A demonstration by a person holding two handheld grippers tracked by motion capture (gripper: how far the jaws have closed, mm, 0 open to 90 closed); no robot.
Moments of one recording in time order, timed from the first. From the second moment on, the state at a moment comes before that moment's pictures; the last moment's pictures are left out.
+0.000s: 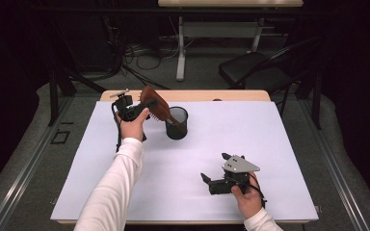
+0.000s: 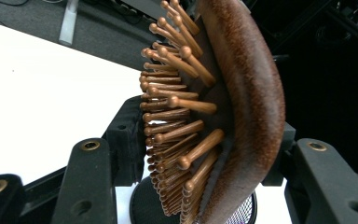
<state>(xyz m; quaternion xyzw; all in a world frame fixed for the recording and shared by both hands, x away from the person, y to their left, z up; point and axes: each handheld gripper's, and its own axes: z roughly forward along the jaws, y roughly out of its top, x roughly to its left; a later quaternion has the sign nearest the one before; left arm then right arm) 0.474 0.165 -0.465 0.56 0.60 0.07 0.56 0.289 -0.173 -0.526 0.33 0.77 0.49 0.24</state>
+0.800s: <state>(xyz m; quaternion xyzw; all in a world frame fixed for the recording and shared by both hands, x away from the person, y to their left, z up) 0.476 0.167 -0.466 0.57 0.60 0.07 0.56 0.290 -0.173 -0.528 0.33 0.77 0.49 0.24</state>
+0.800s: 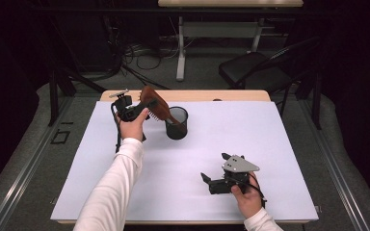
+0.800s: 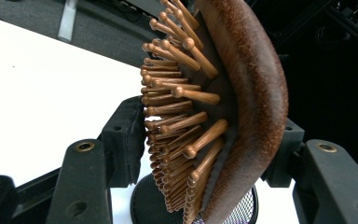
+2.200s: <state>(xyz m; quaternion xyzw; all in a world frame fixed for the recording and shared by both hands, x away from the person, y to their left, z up) 0.467 0.174 -0.453 0.57 0.59 0.10 0.57 0.292 -0.174 -0.530 0.34 0.77 0.49 0.24</state>
